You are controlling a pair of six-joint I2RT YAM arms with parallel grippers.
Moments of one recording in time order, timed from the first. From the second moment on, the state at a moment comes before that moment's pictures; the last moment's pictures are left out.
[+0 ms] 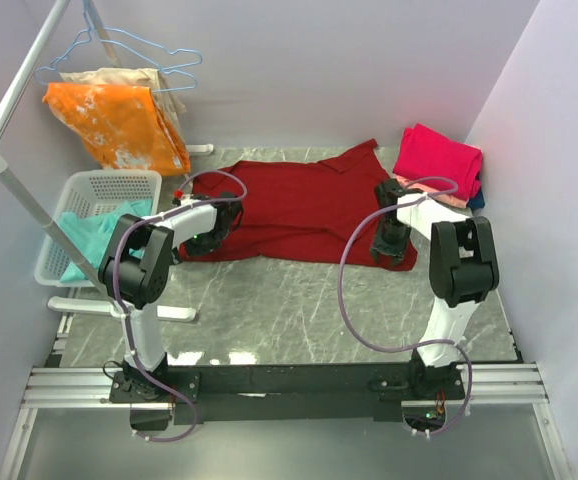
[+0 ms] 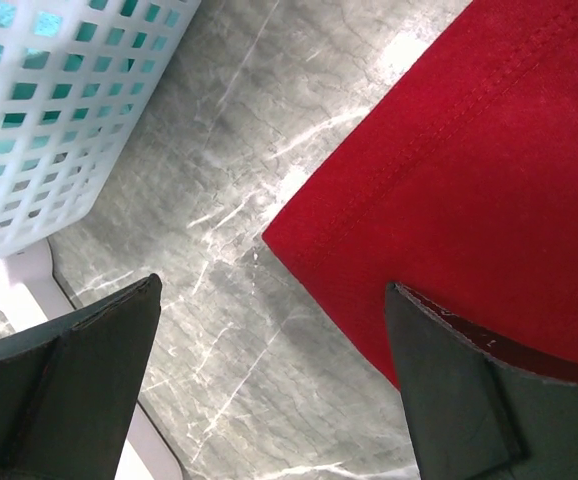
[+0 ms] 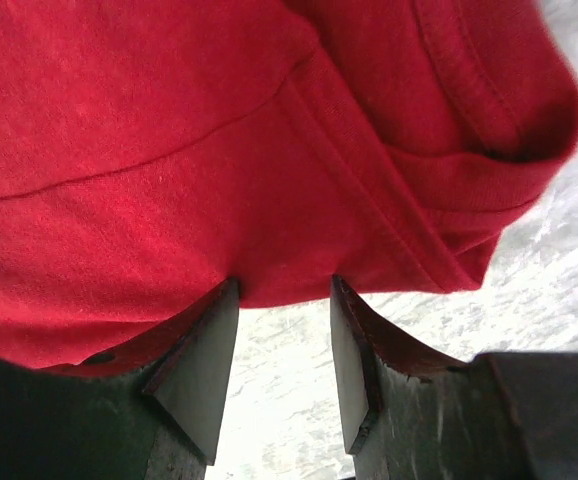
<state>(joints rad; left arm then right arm) -0.39 1.94 1.28 -0.94 -0.78 -1.01 0.15 1.87 1.25 -0.85 0.16 0.54</state>
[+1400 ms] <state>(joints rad) -0.43 1.70 1.24 -1.00 -0.81 -0.82 0.07 1.73 1.04 -0.79 0.32 0.64</state>
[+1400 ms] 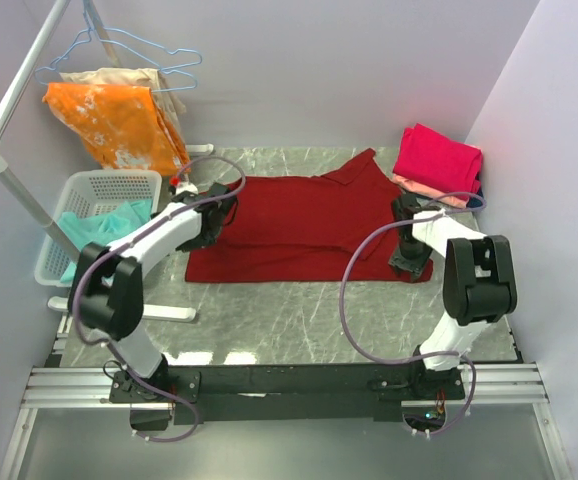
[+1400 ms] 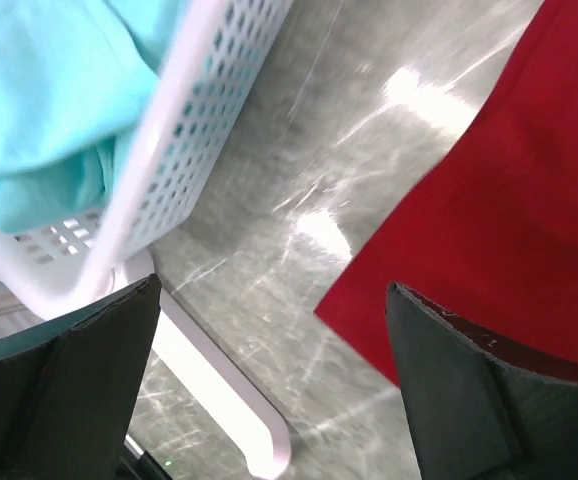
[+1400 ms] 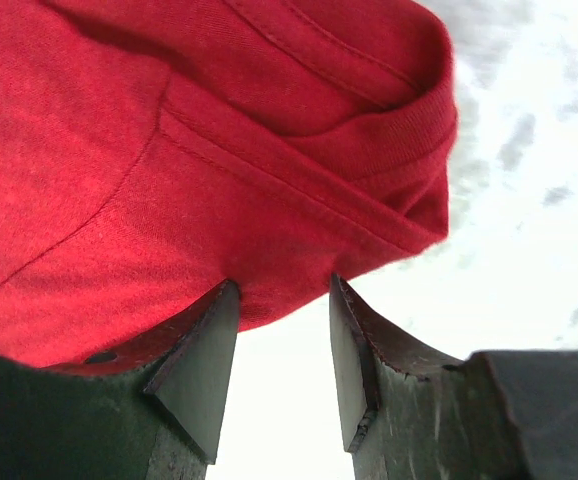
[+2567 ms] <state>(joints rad) -0.44 1.63 1.30 -0.98 -0.69 -0.78 0.09 1.39 0.86 -0.68 0.04 0.70</state>
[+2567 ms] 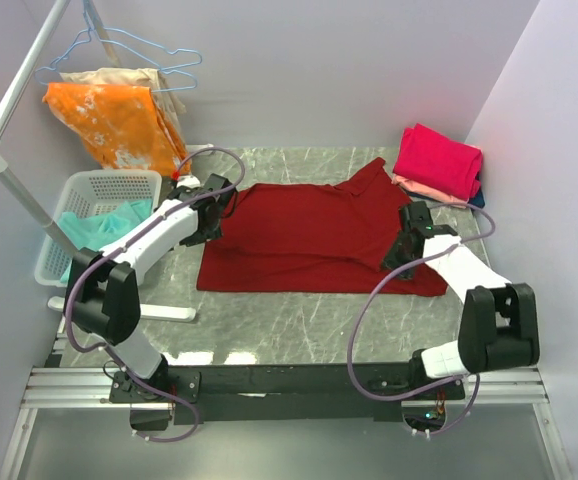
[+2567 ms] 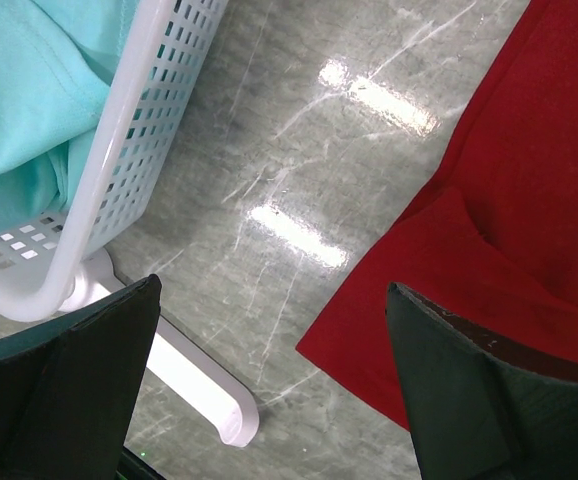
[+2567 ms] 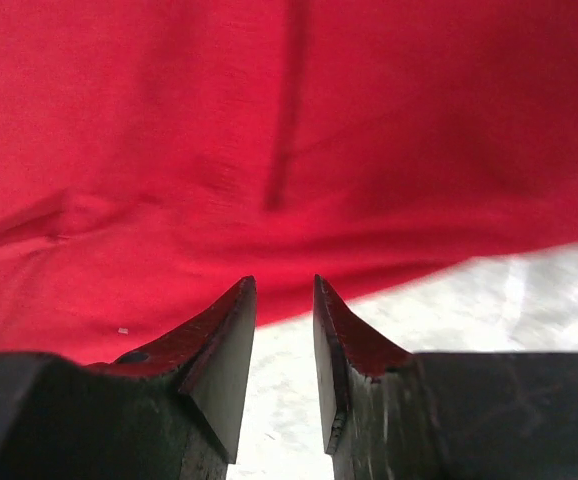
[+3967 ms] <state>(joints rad) -0.44 1.73 1.32 -0.97 -0.68 -0.75 0.17 1.63 0.93 -0.60 0.10 0.74</state>
